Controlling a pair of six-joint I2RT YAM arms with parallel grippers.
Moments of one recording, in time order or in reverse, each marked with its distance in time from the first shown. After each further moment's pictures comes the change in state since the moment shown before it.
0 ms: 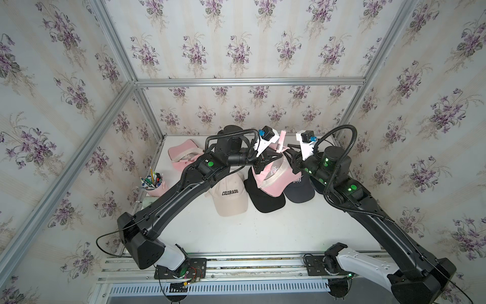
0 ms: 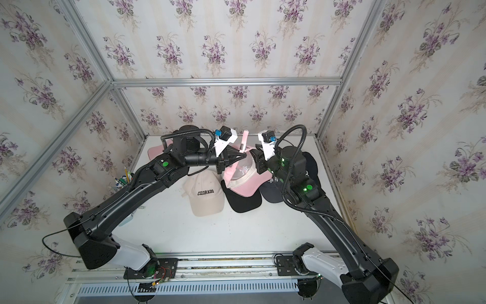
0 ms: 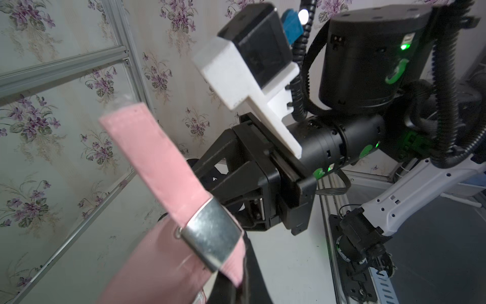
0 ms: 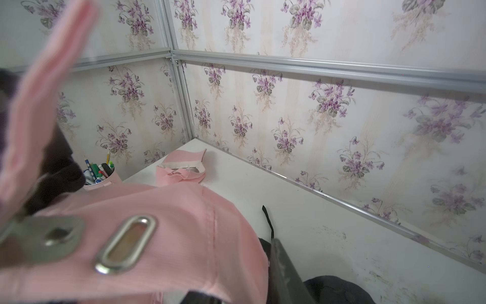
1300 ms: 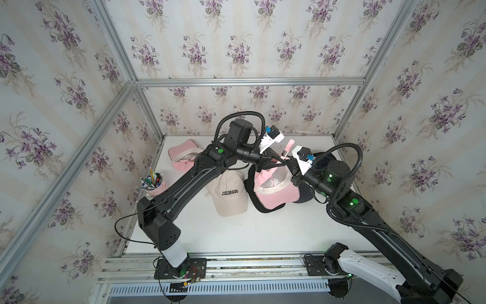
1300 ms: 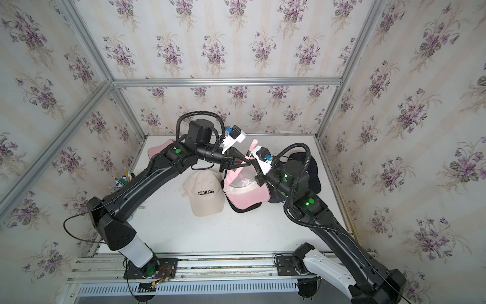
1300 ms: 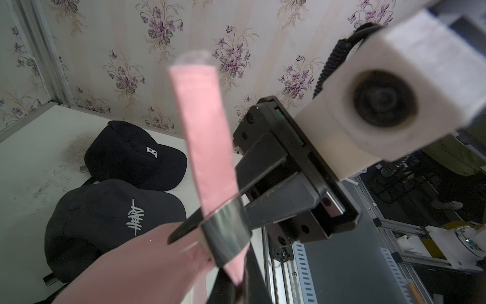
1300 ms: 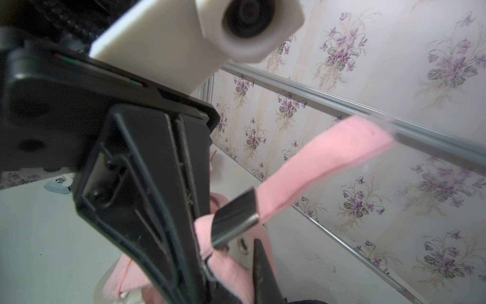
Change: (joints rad) left arm 0.049 0.190 0.177 -0.221 0.307 -0.095; right arm 0.080 -0.125 -0.152 0.126 -0.014 -0.192
